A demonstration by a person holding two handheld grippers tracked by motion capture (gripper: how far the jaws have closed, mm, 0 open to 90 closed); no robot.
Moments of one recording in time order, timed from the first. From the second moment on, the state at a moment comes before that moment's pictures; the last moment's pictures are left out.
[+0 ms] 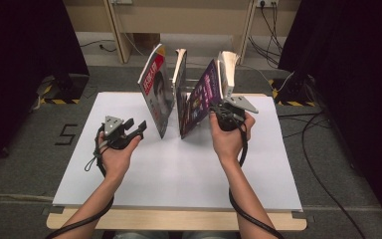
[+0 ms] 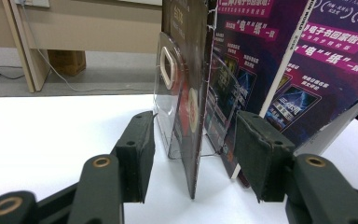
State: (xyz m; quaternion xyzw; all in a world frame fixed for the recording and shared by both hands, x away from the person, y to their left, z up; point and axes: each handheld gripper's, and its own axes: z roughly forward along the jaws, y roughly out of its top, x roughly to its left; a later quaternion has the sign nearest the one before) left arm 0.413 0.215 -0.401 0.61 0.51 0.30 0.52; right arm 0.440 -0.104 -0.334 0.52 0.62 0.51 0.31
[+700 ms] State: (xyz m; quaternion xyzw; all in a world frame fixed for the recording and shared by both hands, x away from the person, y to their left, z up) left arm 0.412 0.218 -0.402 0.61 0.52 0.30 0.52; right arm 0.461 -0.108 -0.337 0.56 0.60 0.49 0.29
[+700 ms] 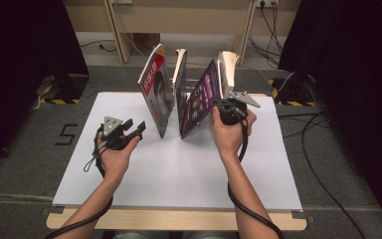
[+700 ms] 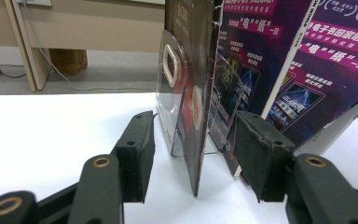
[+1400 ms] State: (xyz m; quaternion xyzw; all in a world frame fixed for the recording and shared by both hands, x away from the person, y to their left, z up) left arm 0.413 0.220 -0.403 0.61 0.52 0.30 0.52; right arm 0.484 -0.079 -0.322 0.56 0.62 0.47 0.29
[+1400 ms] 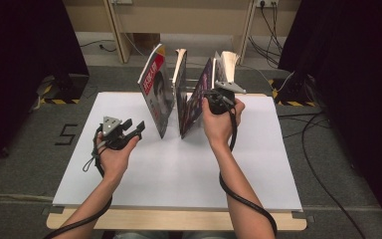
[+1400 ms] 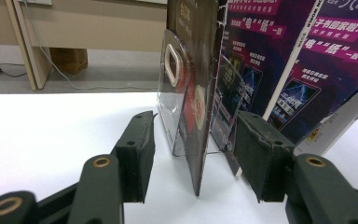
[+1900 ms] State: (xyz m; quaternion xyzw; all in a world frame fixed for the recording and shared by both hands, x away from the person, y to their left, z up) left arm 0.414 0.218 -0.404 0.61 0.52 0.30 0.52; right arm 0.492 -0.077 -0.320 0.58 0.62 0.45 0.26
